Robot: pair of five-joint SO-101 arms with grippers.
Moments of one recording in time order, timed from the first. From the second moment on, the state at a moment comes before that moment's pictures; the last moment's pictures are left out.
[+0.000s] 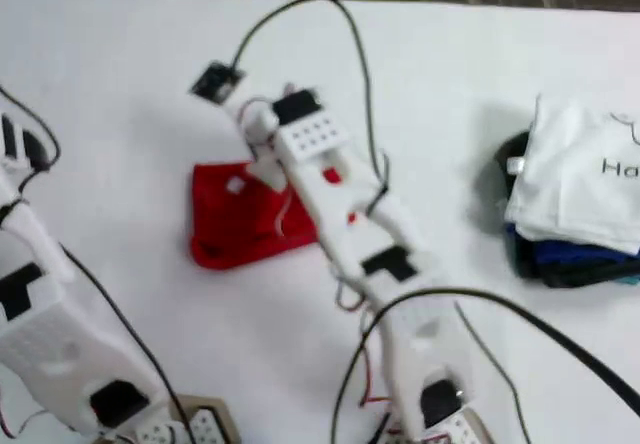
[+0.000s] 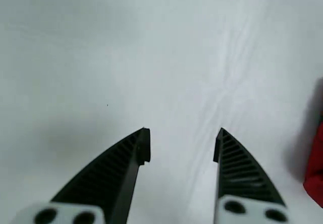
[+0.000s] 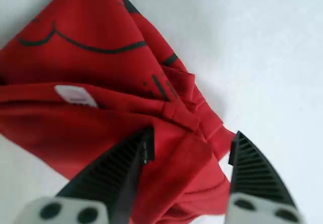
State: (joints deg) left arm -42.2 21.8 -38.9 101.1 -15.9; right arm -32.9 39.3 -35.9 81.1 30.5
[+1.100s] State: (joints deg) left arm -42.2 21.8 -38.9 101.1 -15.9; right arm -33.7 33.0 -35.6 97.3 30.5
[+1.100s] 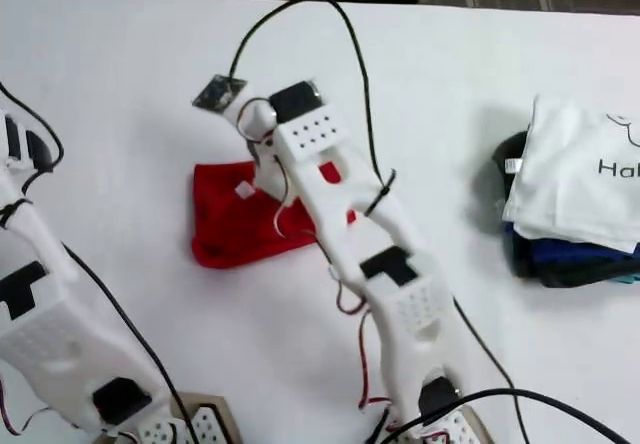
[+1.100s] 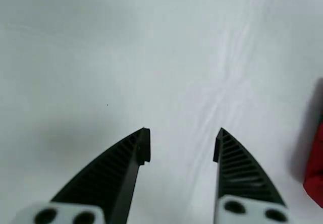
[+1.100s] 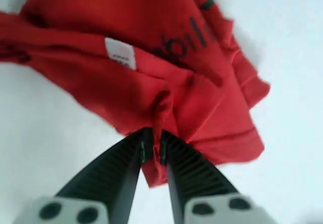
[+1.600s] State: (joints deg) left arm -42.2 21.8 -38.9 101.1 -15.9; right arm -33.7 6.7 3.2 88.9 31.8
